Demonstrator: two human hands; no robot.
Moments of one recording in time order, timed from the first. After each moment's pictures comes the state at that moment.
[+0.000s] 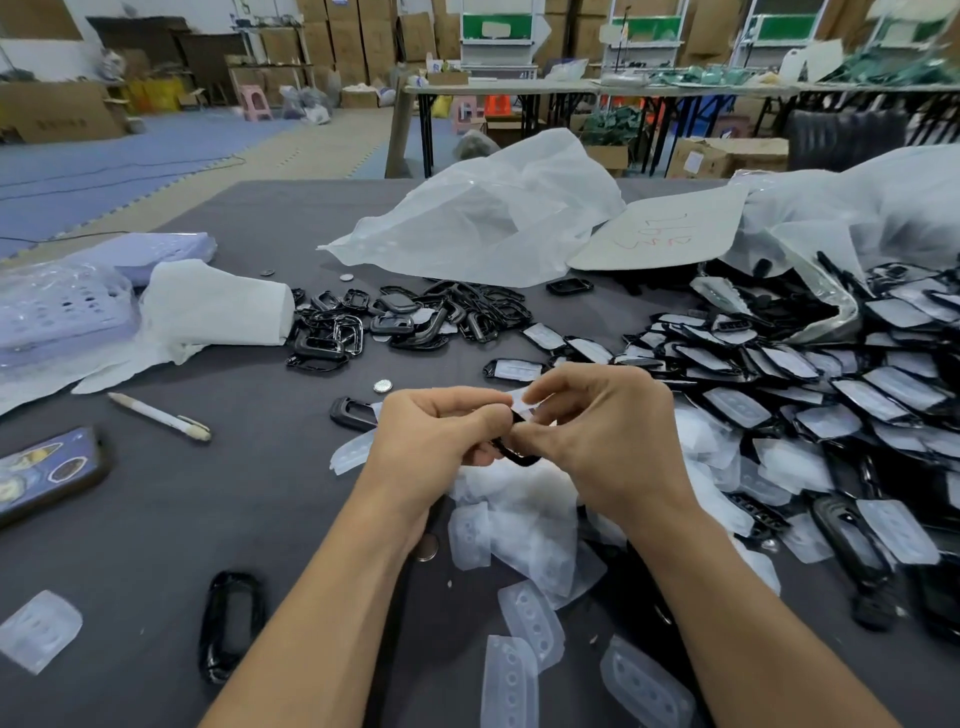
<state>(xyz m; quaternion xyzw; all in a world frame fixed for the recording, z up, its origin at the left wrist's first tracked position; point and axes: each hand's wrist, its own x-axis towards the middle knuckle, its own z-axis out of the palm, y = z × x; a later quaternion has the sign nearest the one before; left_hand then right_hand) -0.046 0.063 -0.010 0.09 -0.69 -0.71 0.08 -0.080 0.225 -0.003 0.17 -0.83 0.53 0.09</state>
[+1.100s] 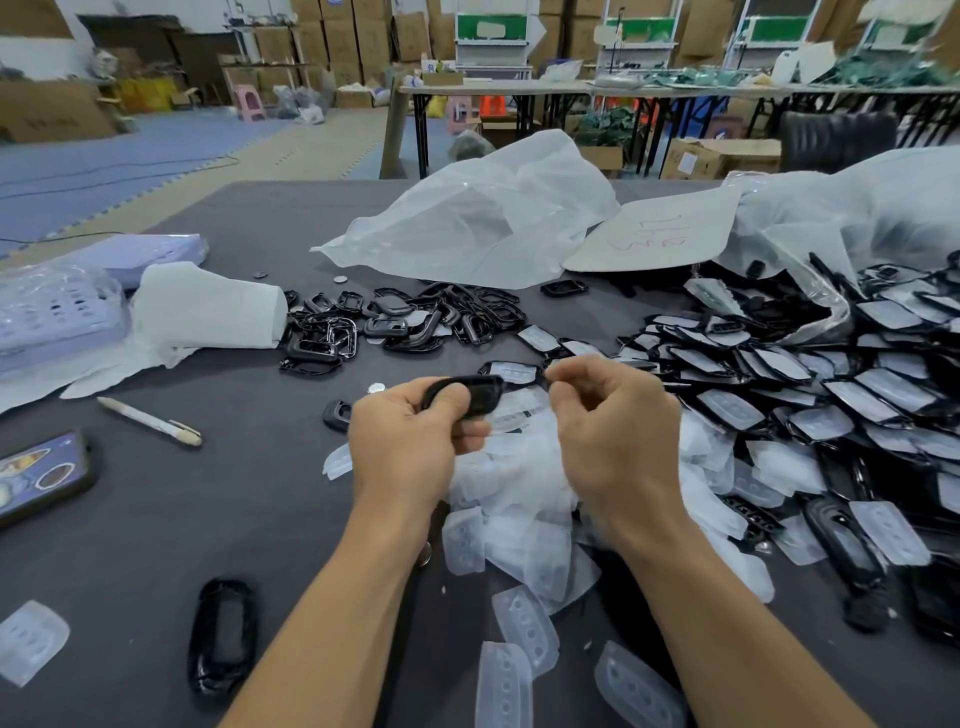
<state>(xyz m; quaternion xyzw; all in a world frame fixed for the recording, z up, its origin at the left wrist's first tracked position) -0.052 0.072 -0.012 0.17 -0.65 -0.72 0.20 -0.085 0.221 -0.009 0.07 -0.84 0.50 0.20</state>
